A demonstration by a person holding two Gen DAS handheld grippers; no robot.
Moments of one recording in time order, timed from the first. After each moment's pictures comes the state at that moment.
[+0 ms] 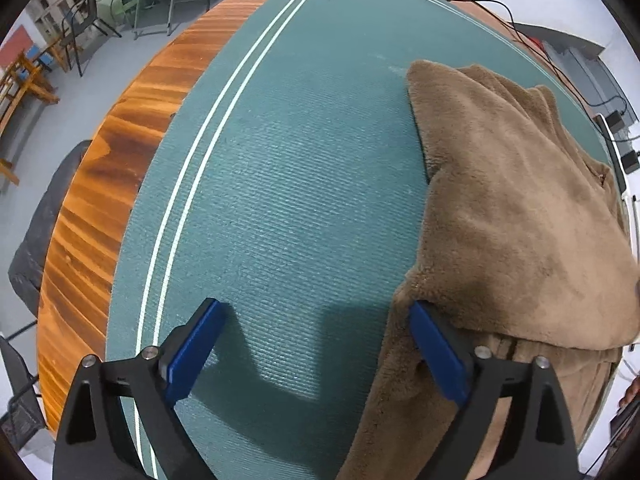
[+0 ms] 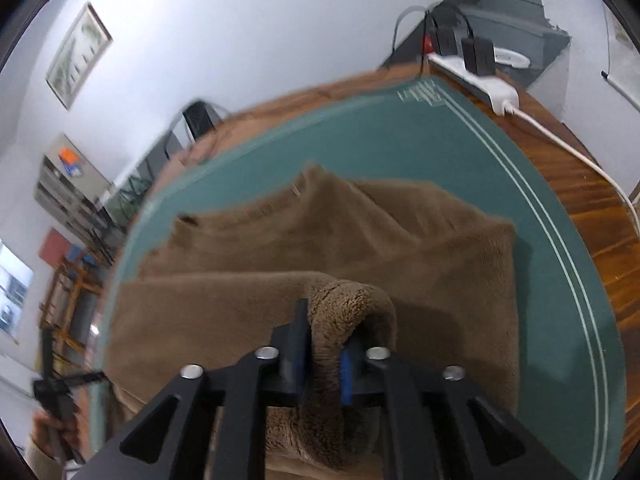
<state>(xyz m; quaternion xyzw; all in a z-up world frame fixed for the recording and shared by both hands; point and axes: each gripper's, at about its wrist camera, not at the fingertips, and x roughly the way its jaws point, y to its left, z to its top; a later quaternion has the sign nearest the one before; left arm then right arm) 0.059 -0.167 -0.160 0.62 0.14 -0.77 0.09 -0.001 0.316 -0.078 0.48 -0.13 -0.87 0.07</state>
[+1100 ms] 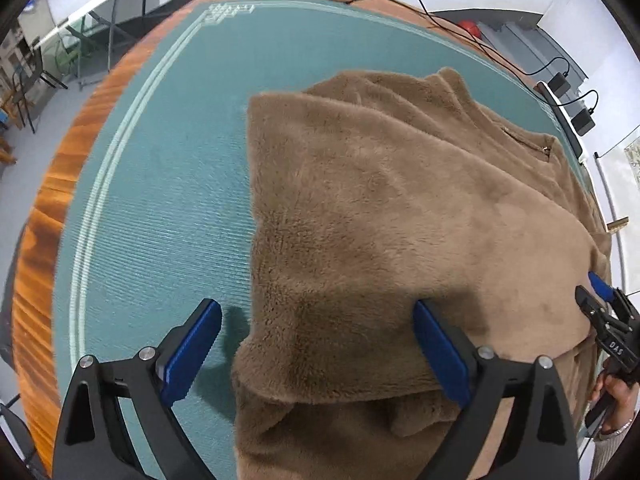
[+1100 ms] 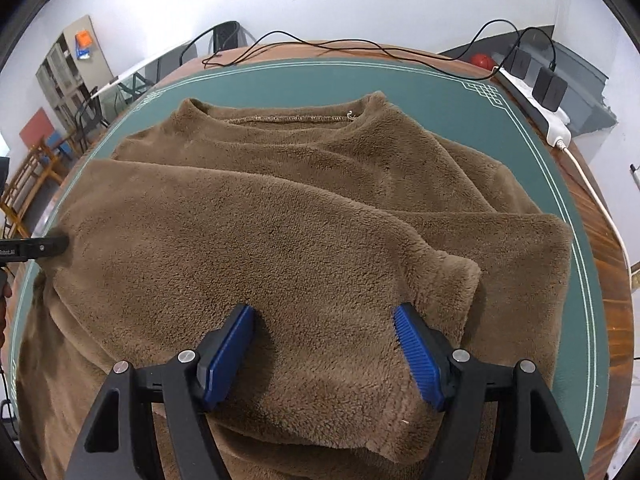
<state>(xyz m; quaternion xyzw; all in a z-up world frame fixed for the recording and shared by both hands) 0.016 -0.123 -0.099 0.58 0.08 -0.81 0.00 0.010 0.242 -0.107 0.50 0.04 -0.86 0.10</state>
